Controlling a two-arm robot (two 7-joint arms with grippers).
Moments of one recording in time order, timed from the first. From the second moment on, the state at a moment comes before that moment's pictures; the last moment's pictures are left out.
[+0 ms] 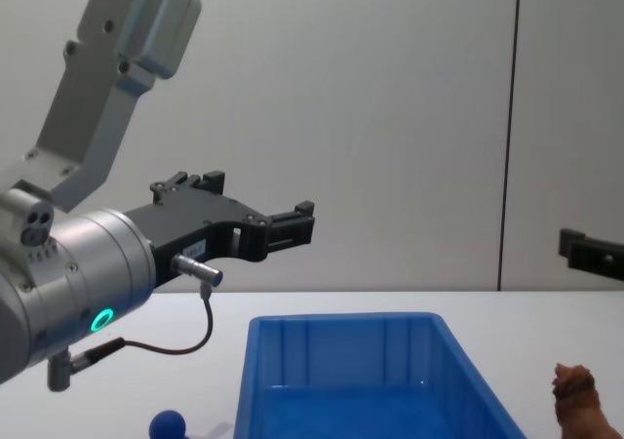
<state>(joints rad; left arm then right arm) -0.24 0.38 0.45 -1.63 -0.20 0.01 -0.01 -0.01 0.34 -0.21 -1.76 0.33 0.08 0.04</state>
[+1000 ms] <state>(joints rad) -0.24 0.38 0.45 -1.63 -0.20 0.01 -0.01 -0.04 0.38 -0.17 -1.72 0.33 0.29 -0.02</state>
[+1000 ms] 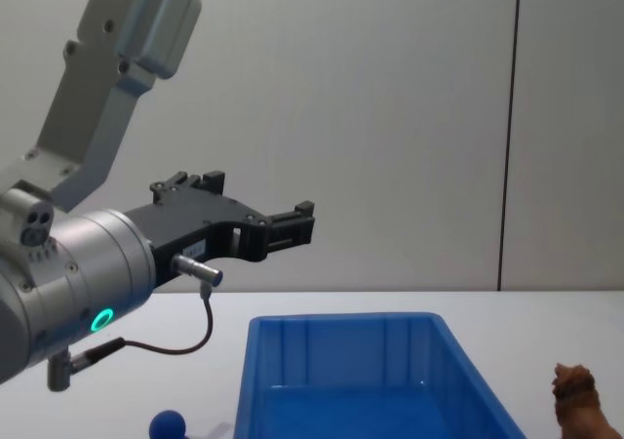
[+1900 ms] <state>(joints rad) -0.24 0.38 0.45 -1.63 -0.20 0.01 -0.01 -0.05 0.37 -0.18 -1.63 0.30 0.36 0.03</state>
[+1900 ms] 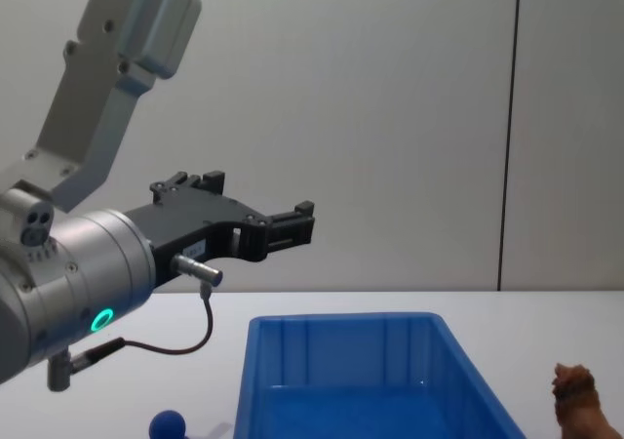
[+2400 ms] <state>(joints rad) -0.24 0.38 0.45 -1.63 -0.20 0.01 -0.01 -0.05 0.36 -0.18 -1.64 0.26 0.31 0.03</state>
